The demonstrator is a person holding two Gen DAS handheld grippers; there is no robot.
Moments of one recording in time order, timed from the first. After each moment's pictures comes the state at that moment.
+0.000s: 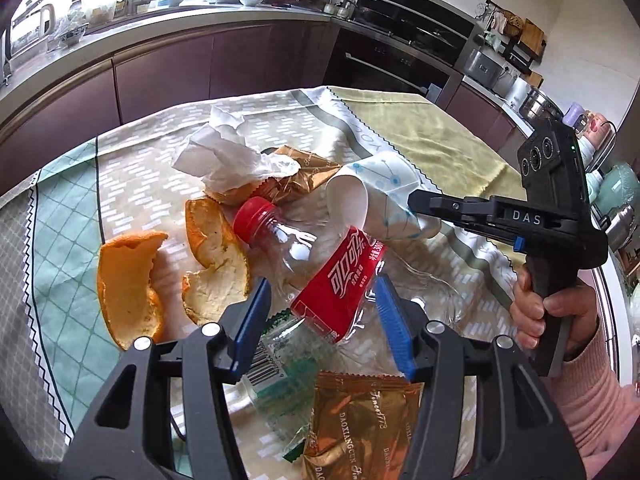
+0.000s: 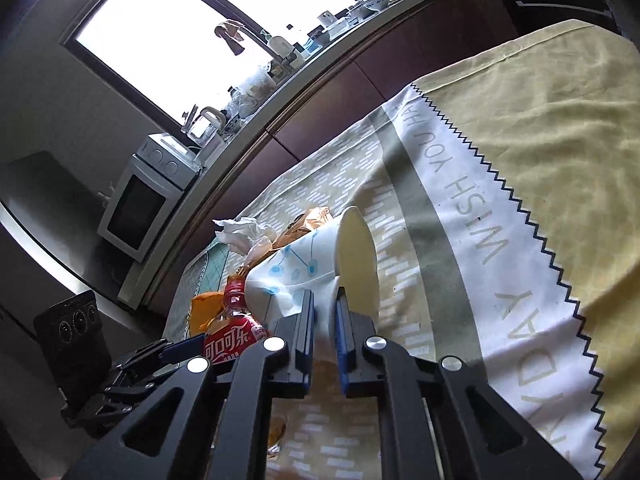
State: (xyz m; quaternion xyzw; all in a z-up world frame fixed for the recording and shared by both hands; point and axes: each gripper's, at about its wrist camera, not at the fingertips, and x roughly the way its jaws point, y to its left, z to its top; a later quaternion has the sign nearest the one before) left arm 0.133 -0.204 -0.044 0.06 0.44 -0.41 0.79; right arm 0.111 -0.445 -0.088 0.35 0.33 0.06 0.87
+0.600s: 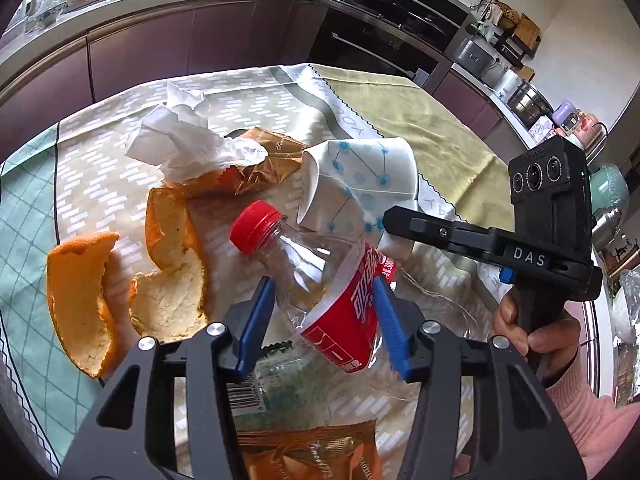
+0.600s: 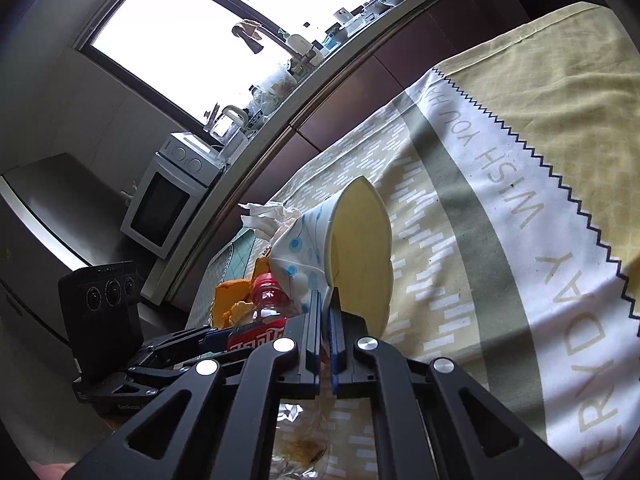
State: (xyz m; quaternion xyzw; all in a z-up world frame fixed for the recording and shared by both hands) left arm 0.147 -0.247 -0.058 0.05 0.47 -0.44 0.77; right arm 0.106 -0.430 -0.099 0.38 0.31 0.10 0.87
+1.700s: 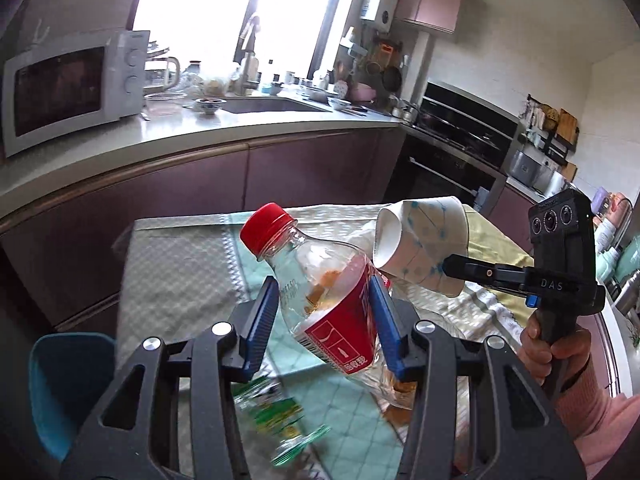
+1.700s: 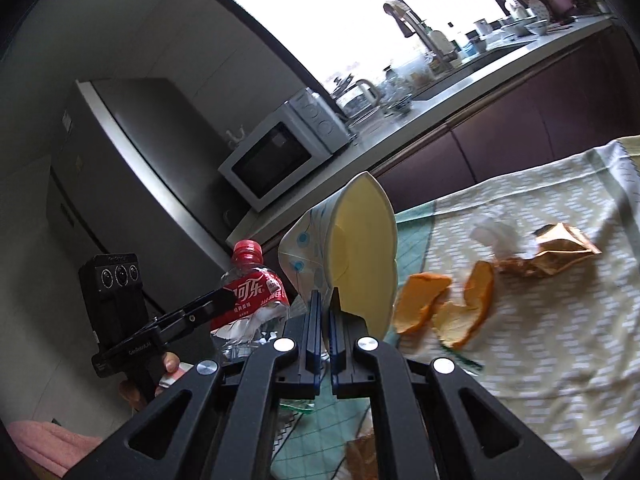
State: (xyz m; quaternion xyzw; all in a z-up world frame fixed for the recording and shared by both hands) left arm 0.061 0.017 0.075 -0.03 0.30 -0.29 0.91; right arm 0.122 -0.275 0.007 0.27 0.28 0.27 0.88
